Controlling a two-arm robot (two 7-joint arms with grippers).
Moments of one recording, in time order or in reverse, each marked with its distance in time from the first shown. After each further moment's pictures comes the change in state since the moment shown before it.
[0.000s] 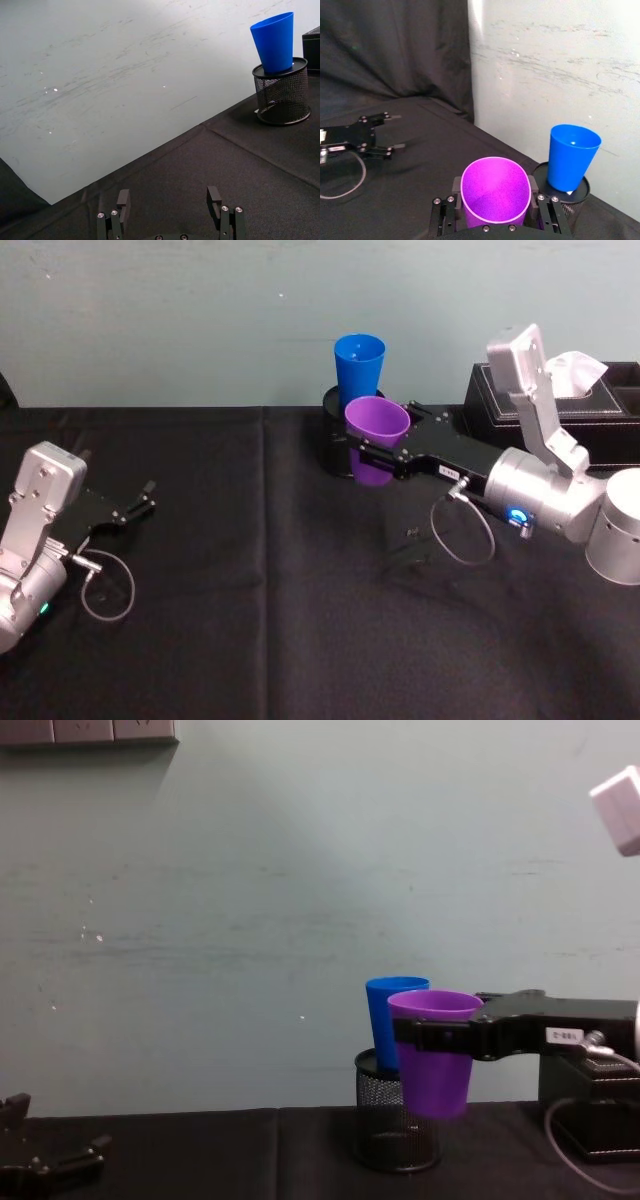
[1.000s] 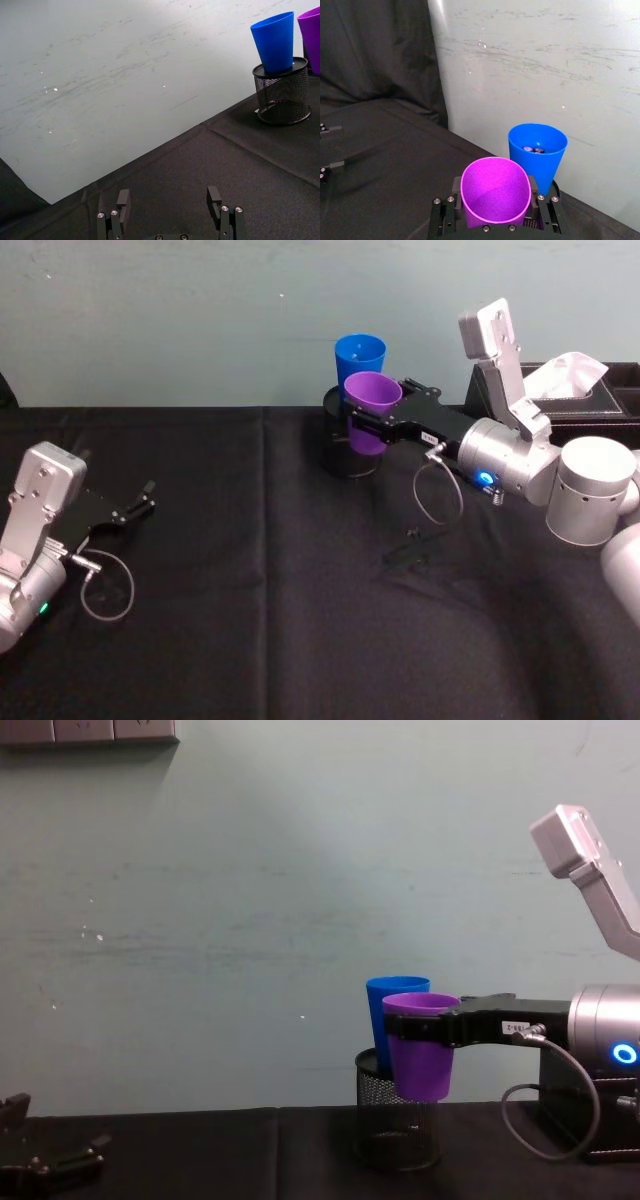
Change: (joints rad) left arm 0.000 0.000 0.000 0.000 0.000 0.000 0.000; right arm 0.160 -0.148 0.003 0.298 -0.055 -0.026 -0.033
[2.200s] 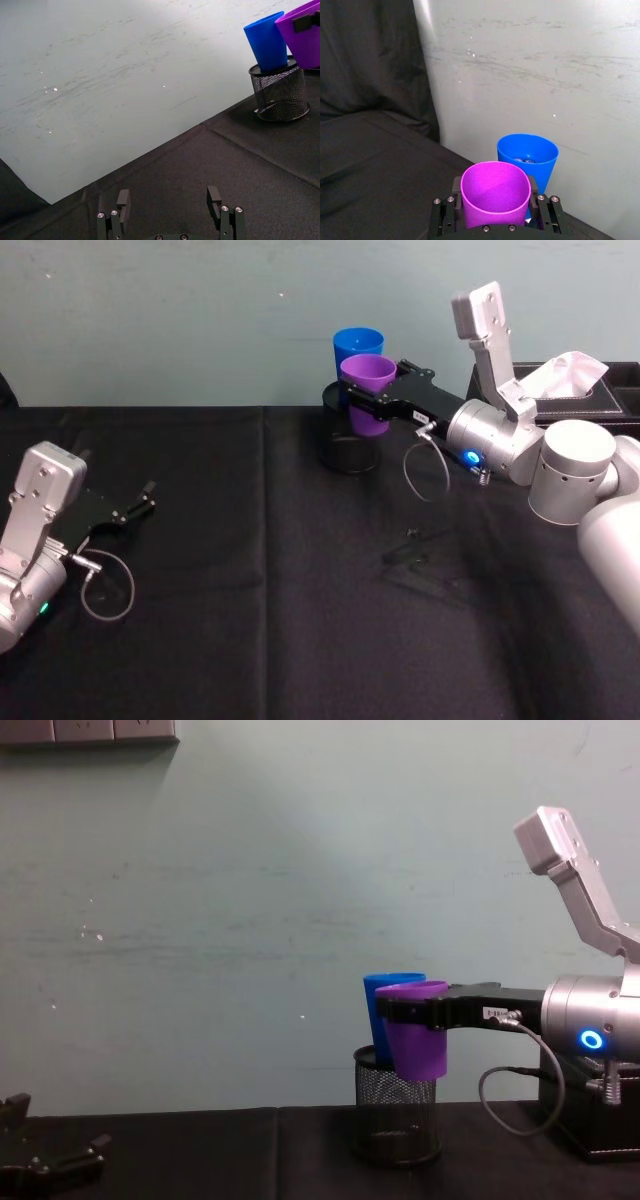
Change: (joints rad) left arm 0.000 0.000 0.000 0.000 0.000 0.000 0.000; right arm 0.093 -0.085 0.032 0.184 -0.033 -0.073 0.016
